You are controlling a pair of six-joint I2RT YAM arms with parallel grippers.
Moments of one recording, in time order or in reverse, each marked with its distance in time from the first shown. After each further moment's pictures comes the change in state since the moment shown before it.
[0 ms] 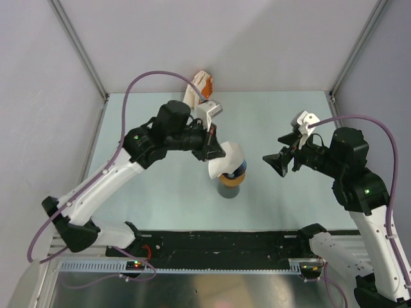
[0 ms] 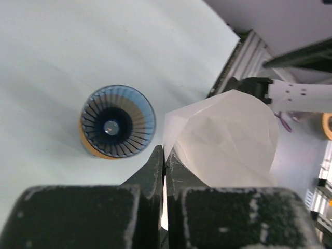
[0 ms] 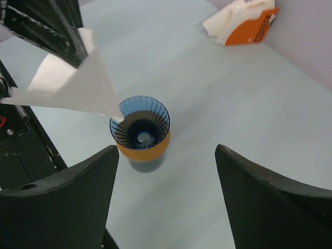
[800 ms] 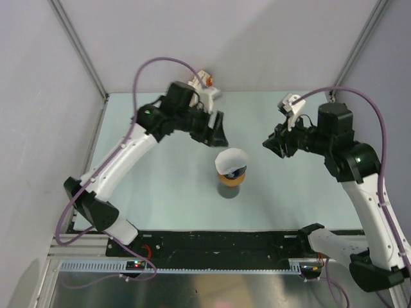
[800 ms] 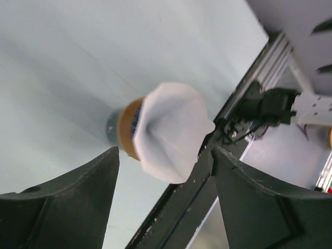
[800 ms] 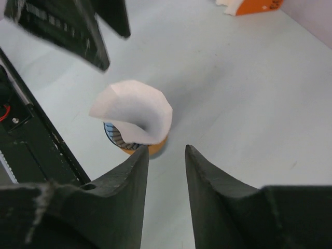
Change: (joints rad) left arm 0.106 0.282 0.225 -0.190 0.027 0.056; right arm -0.016 0.201 0.192 -0.185 0.016 -0.019
